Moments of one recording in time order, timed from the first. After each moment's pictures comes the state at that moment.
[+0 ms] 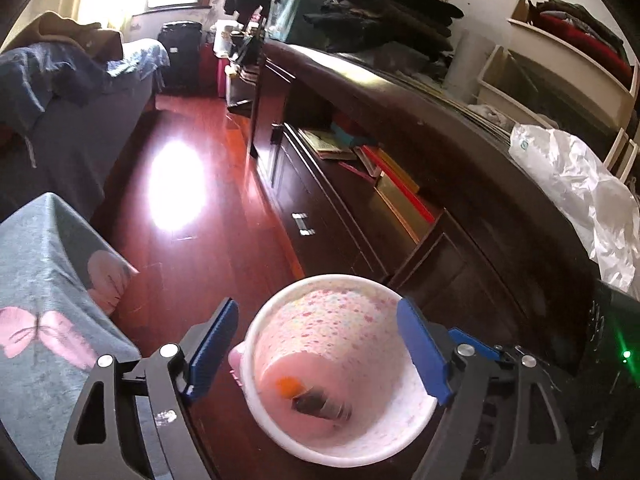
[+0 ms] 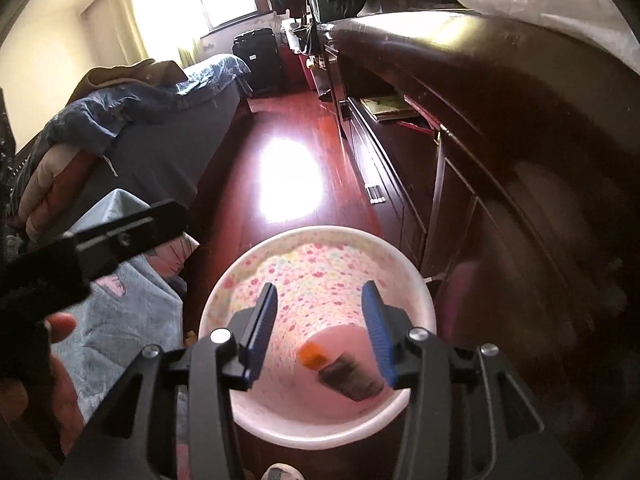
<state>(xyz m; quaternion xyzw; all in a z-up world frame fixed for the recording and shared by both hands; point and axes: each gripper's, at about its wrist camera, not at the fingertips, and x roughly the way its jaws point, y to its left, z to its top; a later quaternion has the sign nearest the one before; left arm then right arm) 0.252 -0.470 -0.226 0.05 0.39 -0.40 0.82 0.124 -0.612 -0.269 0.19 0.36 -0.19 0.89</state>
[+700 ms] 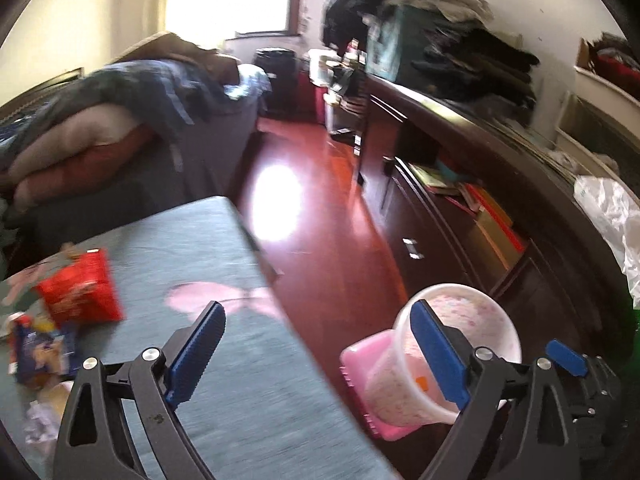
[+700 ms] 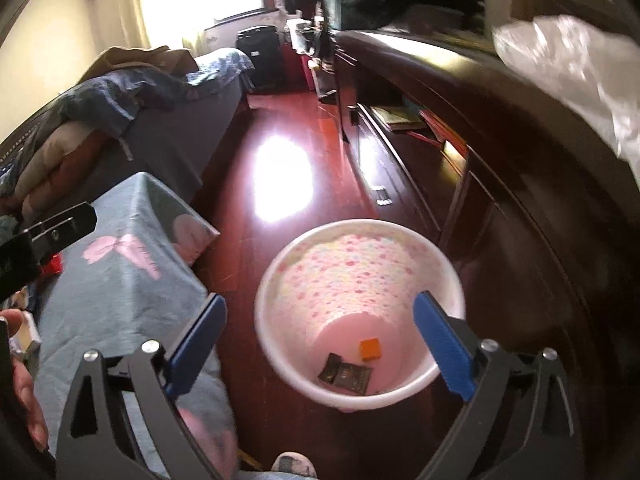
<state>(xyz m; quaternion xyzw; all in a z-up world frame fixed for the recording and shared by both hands) 0.250 -0.335 -0.176 0.06 0.35 -0.23 0.90 0.137 -0.516 -0.226 0.14 0.37 -0.20 0.90</state>
